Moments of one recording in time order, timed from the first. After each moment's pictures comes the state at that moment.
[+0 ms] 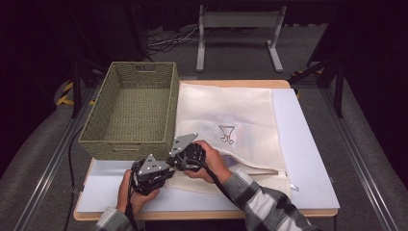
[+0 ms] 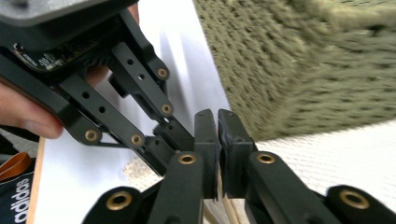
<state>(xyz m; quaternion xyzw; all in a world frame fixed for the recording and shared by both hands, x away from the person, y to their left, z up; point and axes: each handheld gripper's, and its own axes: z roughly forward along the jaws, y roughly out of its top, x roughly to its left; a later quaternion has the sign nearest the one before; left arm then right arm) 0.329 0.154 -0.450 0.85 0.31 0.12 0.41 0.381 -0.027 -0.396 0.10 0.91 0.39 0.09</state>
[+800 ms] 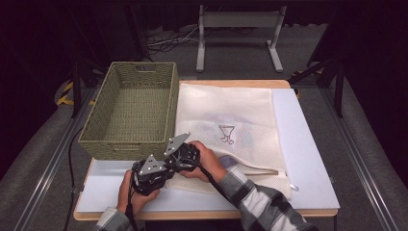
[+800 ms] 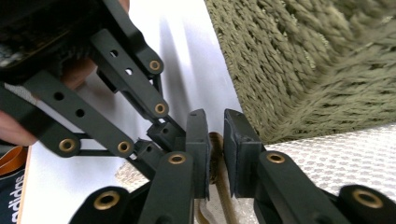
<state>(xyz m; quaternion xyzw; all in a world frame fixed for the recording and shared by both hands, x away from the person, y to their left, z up) 0.329 0.154 -0.452 0.85 0.32 0.11 0.41 0.389 -0.011 -0.408 0.10 0.92 0.36 0.07</state>
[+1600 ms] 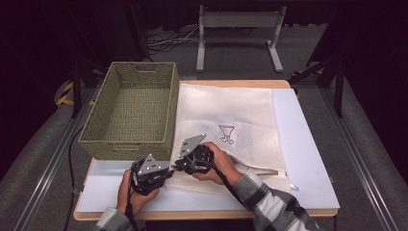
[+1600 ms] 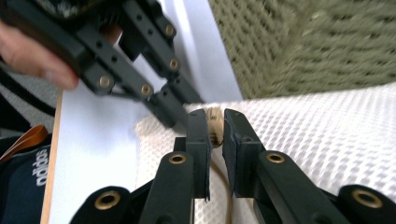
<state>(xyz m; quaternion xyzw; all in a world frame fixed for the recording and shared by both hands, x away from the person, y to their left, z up) 0.328 0.155 -0.450 0.84 0.32 0.12 0.41 0.378 -0.047 -0.400 0.09 0.92 0.37 0.06</state>
